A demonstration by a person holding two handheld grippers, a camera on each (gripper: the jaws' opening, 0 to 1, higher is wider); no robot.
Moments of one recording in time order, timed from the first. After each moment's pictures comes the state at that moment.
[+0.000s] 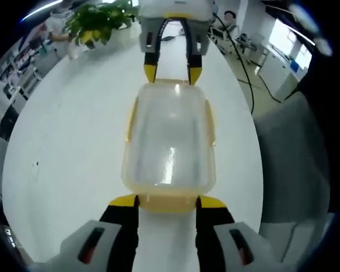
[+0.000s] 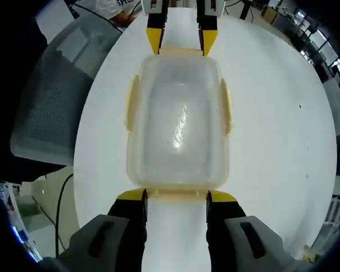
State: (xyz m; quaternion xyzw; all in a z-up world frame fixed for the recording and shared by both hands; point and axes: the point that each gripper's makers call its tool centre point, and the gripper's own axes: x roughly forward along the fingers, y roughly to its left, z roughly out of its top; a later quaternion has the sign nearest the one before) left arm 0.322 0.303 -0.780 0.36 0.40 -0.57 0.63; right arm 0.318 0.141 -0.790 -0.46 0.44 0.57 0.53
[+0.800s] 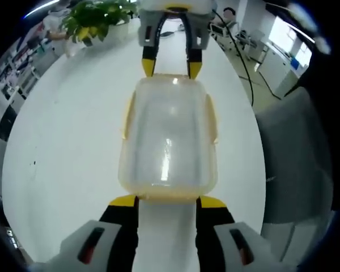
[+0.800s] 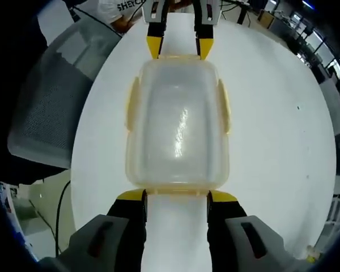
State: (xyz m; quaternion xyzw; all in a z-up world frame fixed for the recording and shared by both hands) left arm 0.320 0.302 -0.791 0.37 0.40 -0.57 0.62; right arm 0.317 0.140 -0.796 -0.44 0.42 0.58 0.55
